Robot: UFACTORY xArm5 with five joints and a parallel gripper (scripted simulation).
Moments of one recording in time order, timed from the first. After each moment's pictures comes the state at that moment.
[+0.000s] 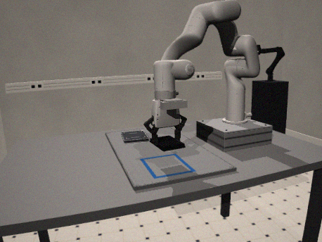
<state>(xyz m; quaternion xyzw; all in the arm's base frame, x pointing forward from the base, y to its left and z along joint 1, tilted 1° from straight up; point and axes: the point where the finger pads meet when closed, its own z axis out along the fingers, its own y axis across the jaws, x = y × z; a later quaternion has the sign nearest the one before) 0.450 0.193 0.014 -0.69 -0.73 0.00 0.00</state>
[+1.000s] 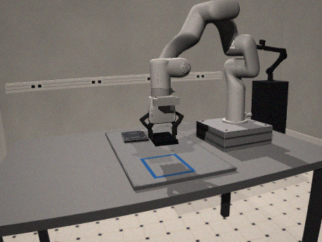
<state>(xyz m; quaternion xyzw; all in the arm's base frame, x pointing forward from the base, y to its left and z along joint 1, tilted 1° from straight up) 0.452 0.158 0.022 -0.75 -0.66 0.00 0.00</state>
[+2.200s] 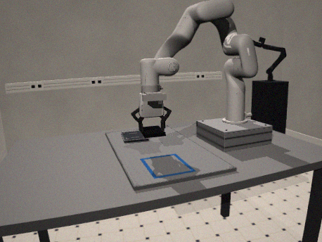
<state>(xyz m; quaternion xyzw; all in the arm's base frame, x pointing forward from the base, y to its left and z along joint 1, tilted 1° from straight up) 0.458 0.052 0.027 -0.75 -0.66 0.00 0.00</state>
